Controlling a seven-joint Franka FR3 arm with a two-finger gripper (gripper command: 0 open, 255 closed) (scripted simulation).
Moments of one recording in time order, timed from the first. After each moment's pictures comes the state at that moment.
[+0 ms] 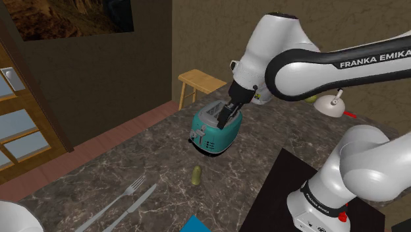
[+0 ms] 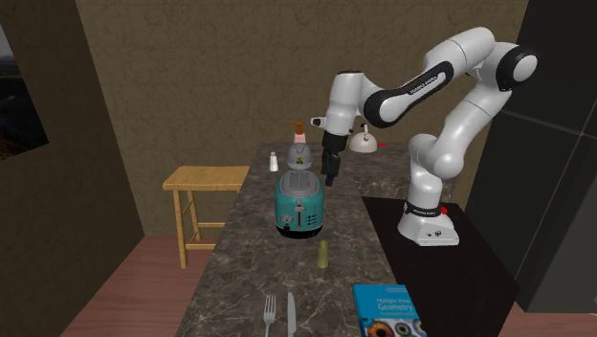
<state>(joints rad) 0.15 -0.60 0.23 -2.66 0.17 2.24 0.05</state>
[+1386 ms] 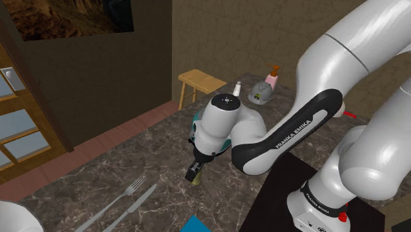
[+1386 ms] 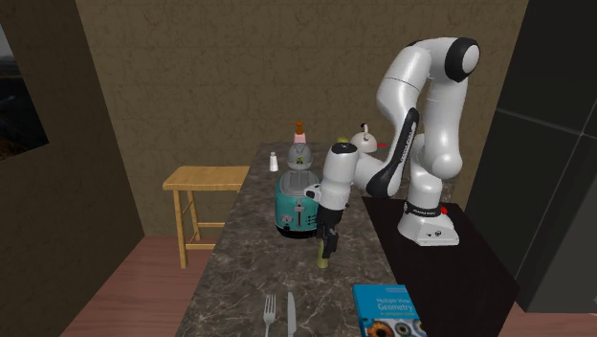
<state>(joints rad) 0.11 0.00 0.53 -2.65 -0.15 2.79 0.46</state>
